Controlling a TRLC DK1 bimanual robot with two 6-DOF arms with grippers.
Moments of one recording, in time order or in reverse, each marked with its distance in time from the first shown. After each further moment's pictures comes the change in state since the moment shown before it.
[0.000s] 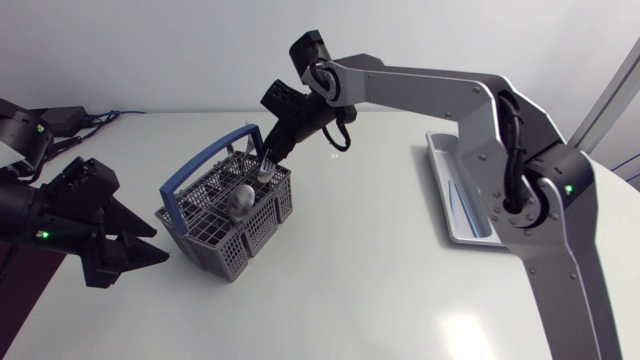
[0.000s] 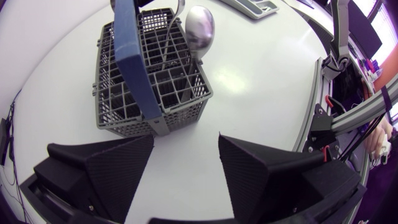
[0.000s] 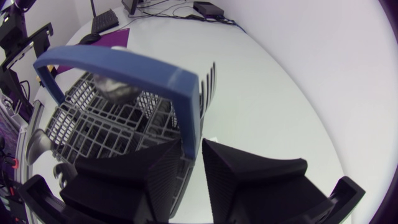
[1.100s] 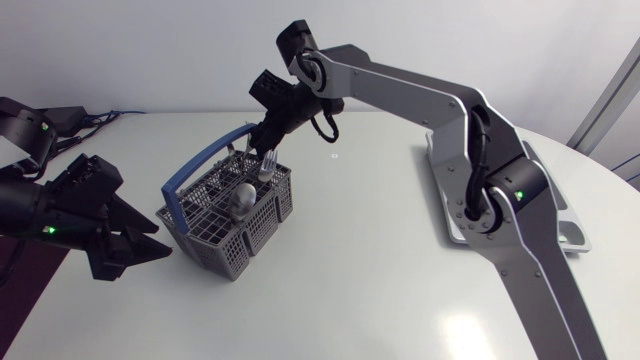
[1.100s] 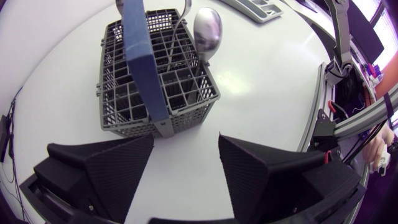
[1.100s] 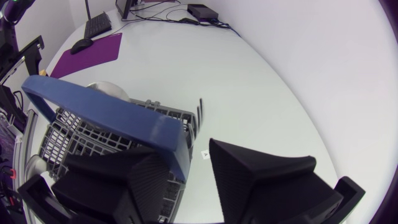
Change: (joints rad) left arm 0.002 0.023 0.001 0.040 0.000 -0.029; right arm 0.020 0.132 0.282 -0.113 0.041 0.031
